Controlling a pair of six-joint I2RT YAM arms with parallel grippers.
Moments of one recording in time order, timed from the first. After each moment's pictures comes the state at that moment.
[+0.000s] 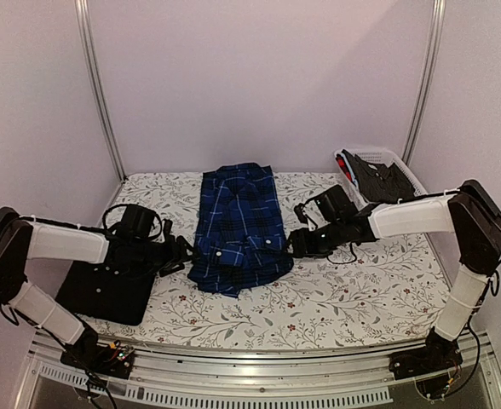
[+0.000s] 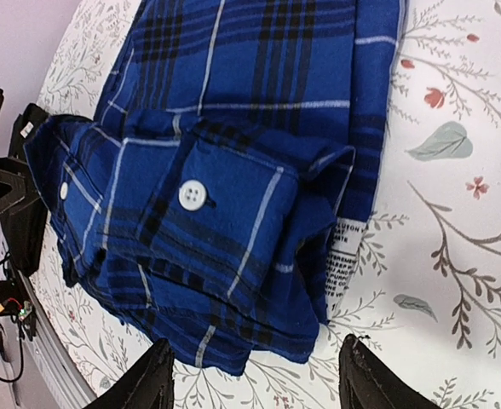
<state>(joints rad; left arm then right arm) -0.44 1.47 0.61 0.04 0.38 -0.82 0.68 1.79 1.07 -0.15 -0.32 0.49</state>
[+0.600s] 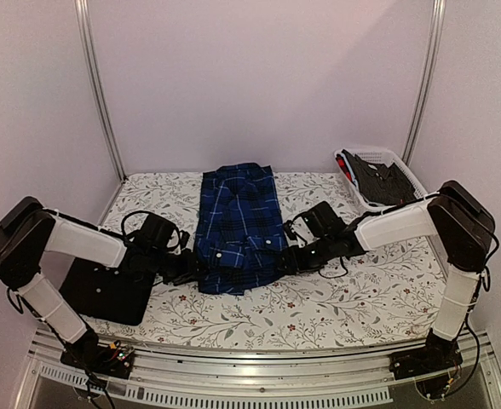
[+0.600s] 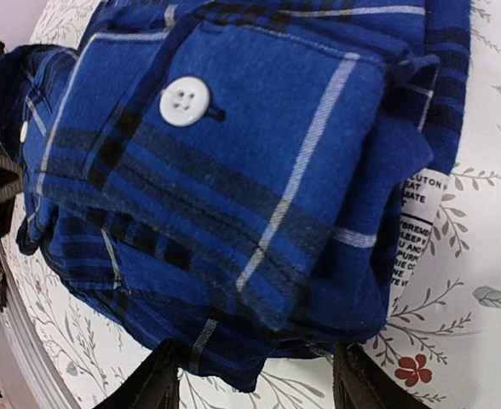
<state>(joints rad) -0.58 1.59 0.61 0.08 0.31 -0.79 0.75 1.87 1.02 -0.07 -0.32 0.45</state>
